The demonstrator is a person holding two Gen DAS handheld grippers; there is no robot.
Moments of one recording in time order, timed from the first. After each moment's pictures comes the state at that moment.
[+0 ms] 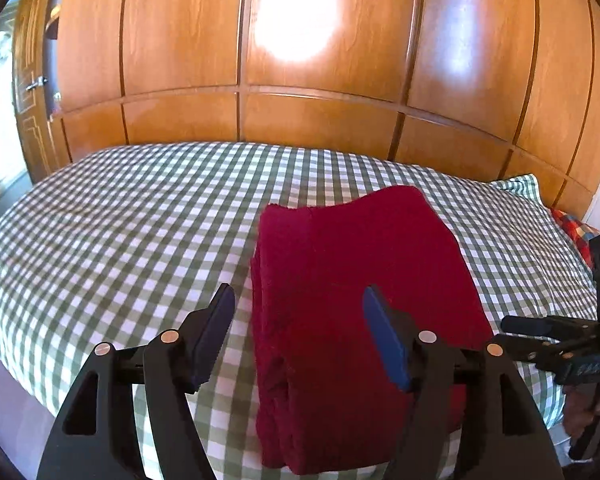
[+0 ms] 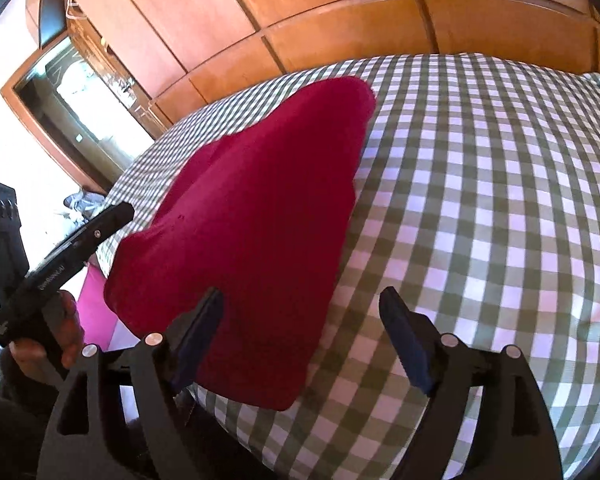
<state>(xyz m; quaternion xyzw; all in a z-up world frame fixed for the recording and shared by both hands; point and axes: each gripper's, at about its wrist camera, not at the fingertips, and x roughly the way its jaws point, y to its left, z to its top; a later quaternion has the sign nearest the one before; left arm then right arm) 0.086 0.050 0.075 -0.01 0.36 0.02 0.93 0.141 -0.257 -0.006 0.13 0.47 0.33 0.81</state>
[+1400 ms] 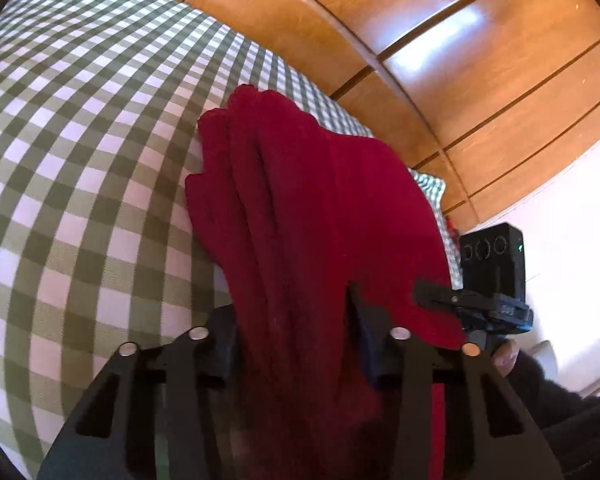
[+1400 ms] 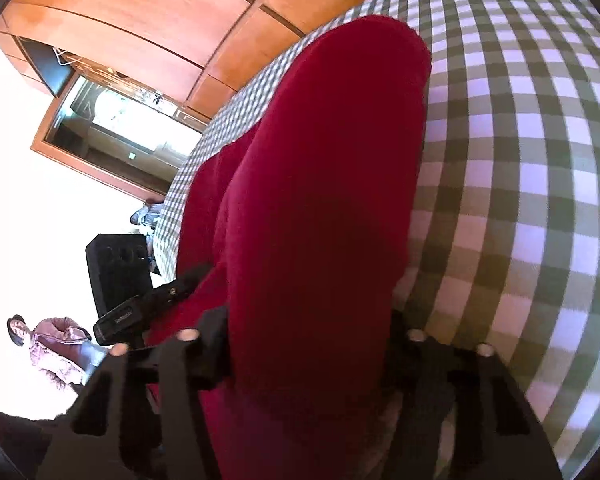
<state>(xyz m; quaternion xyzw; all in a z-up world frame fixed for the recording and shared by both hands) 0.158 0.120 -0.023 -0.27 0.46 -0.21 0.82 0.217 -0.179 -0.038 0.25 0.53 0.42 0.69</state>
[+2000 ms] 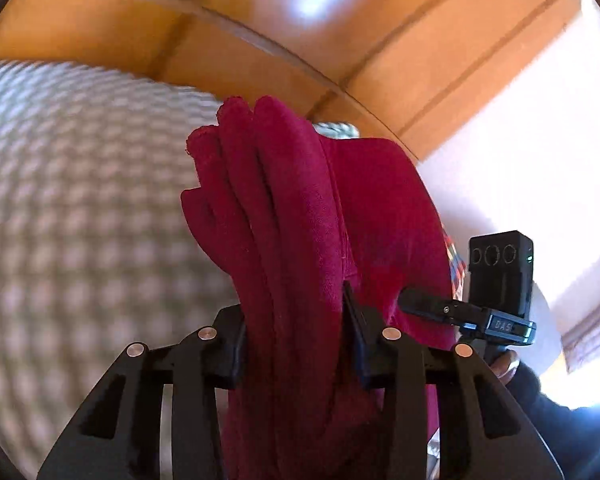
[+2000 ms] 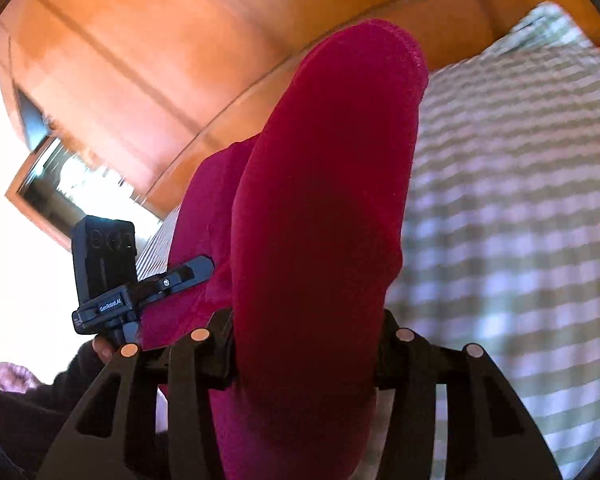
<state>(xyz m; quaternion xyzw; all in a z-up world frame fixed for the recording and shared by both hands) 0.237 -0.123 0.027 -0.17 0.46 -0.36 0.79 0.189 -0.398 0.017 0.28 0.43 0.27 0.82</state>
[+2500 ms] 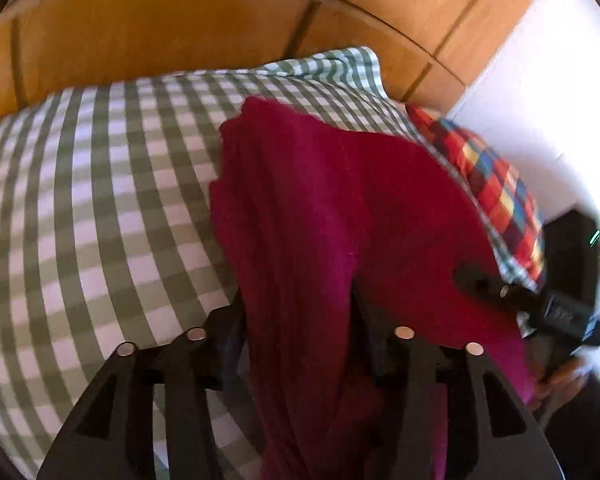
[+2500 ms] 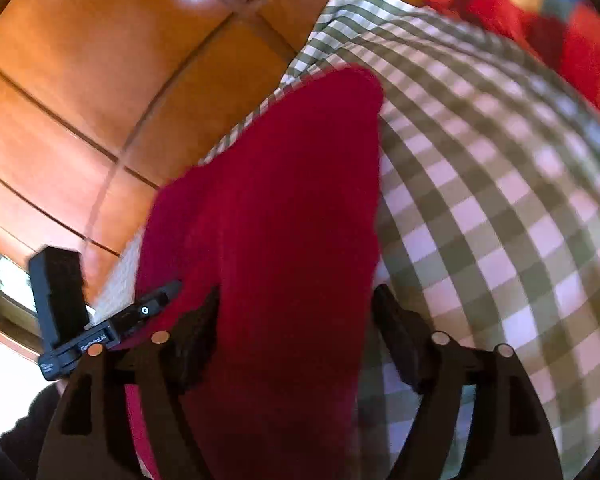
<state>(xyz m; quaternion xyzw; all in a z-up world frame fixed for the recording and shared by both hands) 0.349 -0.318 -0.050 -0.04 0.52 -0.33 0.79 0.237 -0.553 -0.081 0.37 0.43 0.10 0.82</state>
